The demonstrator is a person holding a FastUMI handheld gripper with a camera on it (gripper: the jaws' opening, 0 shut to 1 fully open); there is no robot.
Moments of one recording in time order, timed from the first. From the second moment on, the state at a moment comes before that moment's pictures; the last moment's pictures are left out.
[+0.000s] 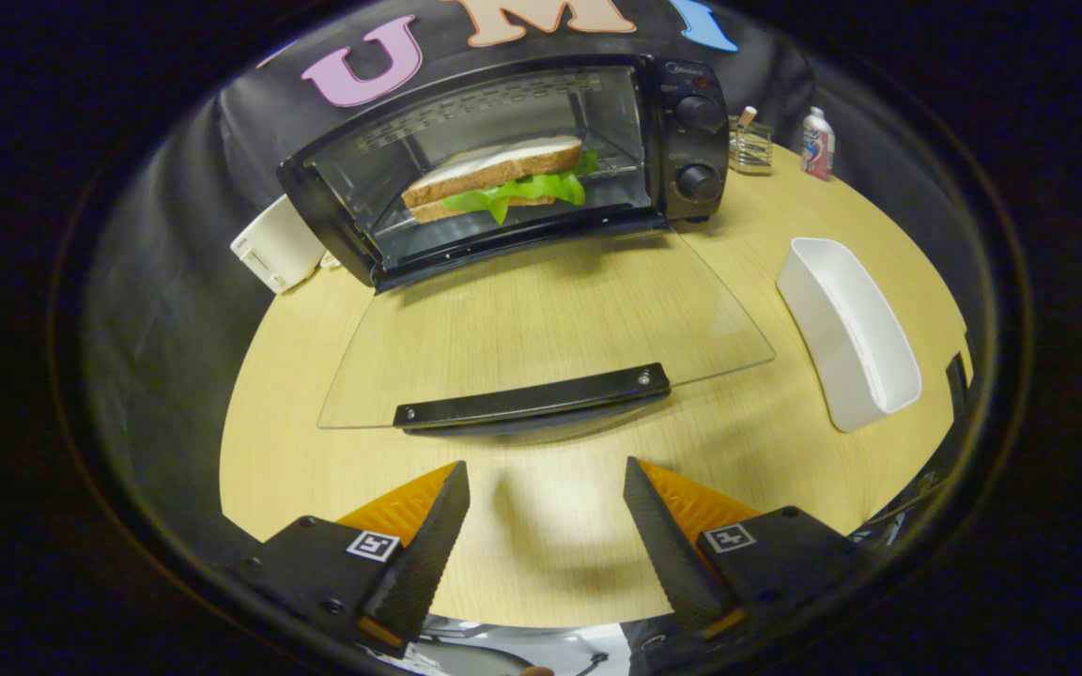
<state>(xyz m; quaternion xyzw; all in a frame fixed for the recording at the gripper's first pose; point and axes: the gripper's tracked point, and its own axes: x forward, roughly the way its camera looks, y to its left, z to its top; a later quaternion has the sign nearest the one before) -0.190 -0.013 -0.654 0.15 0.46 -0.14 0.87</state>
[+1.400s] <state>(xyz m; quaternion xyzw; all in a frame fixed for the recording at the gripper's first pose) -0.098 -0.028 -0.513 0.11 0.30 -0.13 0.94</state>
